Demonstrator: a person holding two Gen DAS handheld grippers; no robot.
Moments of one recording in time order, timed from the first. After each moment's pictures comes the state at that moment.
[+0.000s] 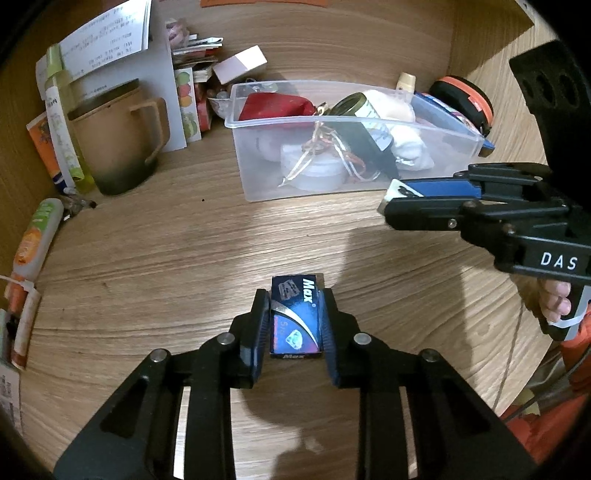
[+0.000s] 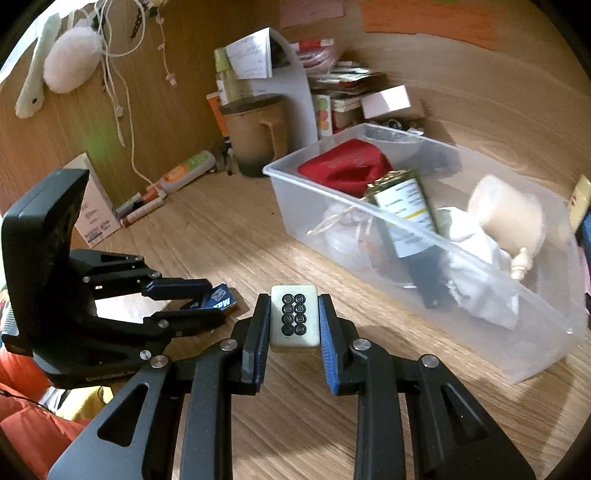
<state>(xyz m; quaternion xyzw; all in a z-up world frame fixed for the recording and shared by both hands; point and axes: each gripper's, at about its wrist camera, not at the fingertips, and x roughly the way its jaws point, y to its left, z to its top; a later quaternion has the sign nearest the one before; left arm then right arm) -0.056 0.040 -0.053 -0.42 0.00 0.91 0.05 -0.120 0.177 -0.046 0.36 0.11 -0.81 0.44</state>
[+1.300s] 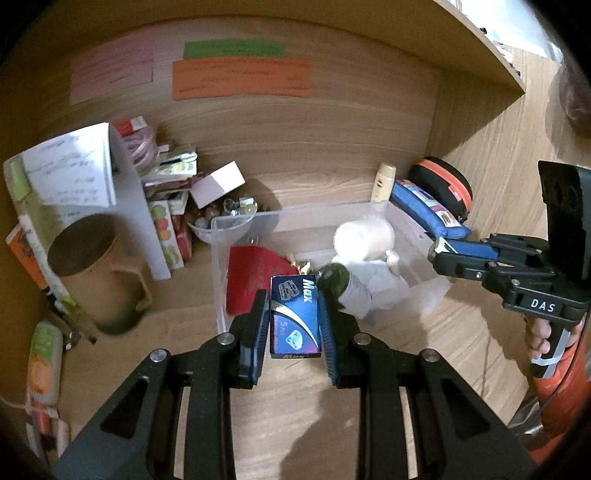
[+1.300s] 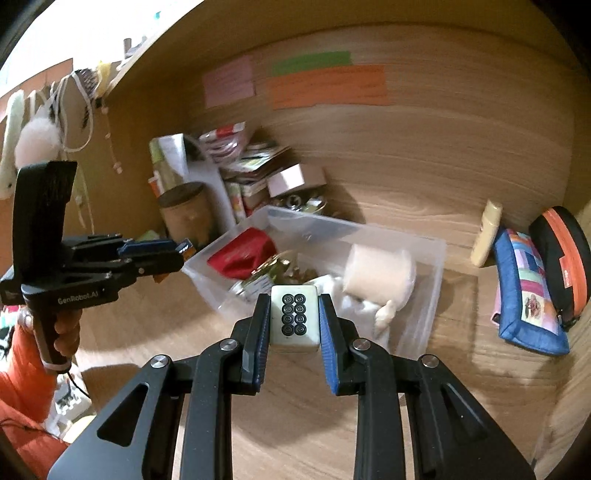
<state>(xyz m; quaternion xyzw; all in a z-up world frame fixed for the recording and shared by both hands) -0.132 0.032 0.041 -0.33 -0.01 0.94 0.10 -0.158 0.249 0.020 0.30 0.05 -0.88 0.36</state>
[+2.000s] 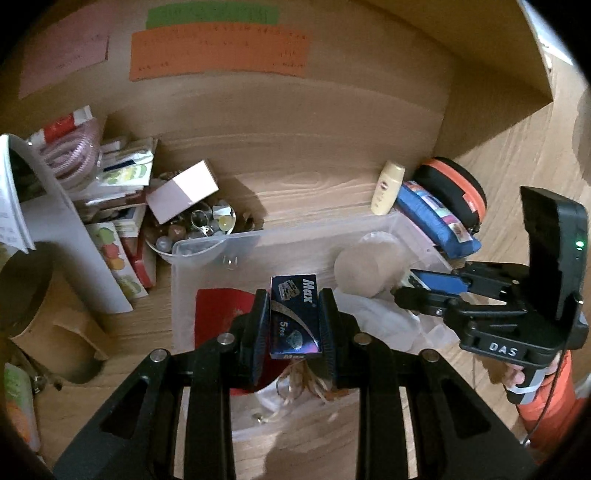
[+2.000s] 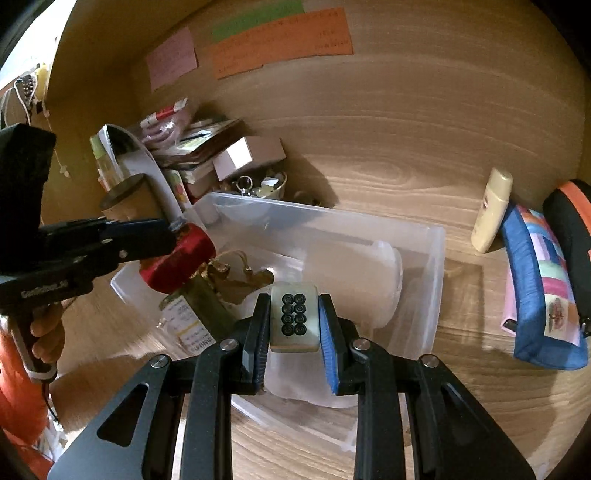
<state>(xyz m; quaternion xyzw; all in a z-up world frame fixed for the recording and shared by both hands) -0.209 0.043 0.025 -0.36 -0.02 0.93 0.13 -0.225 0.233 -0.015 0.35 0.04 -0.88 0.32</state>
